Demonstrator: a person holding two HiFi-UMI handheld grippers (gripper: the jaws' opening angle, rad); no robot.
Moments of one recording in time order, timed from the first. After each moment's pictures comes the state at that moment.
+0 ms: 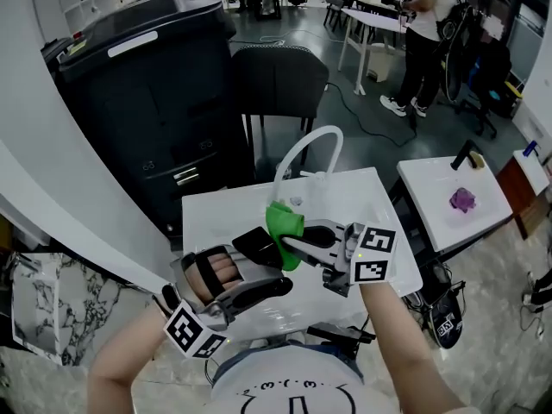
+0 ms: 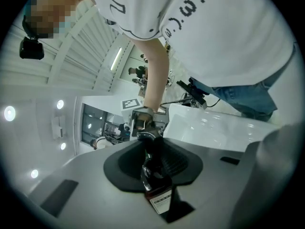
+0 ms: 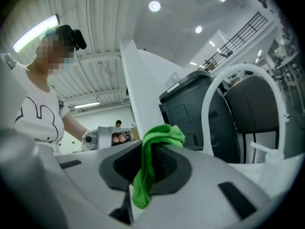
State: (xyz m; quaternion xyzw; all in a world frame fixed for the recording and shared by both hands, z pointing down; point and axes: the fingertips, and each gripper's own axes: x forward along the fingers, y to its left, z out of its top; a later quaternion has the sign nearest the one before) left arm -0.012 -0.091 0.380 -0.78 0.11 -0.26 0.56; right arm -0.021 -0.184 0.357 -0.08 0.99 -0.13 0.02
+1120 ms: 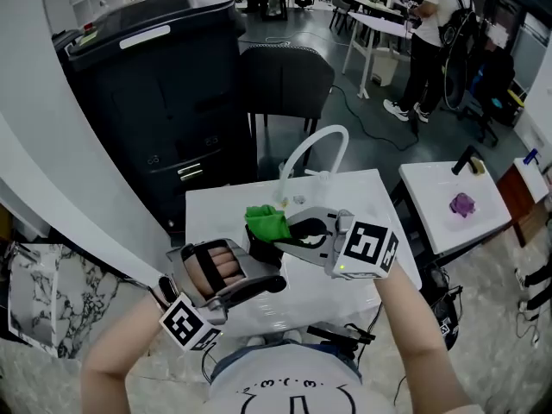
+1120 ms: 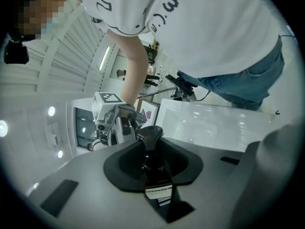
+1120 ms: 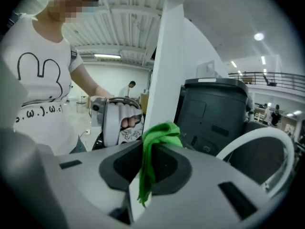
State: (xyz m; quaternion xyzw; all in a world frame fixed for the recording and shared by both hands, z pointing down) left arm -0.027 -0.086 0.393 -0.75 0.08 -0.30 0.59; right arm -0.054 -0.158 0.355 -0.03 0.98 0.10 -0.19
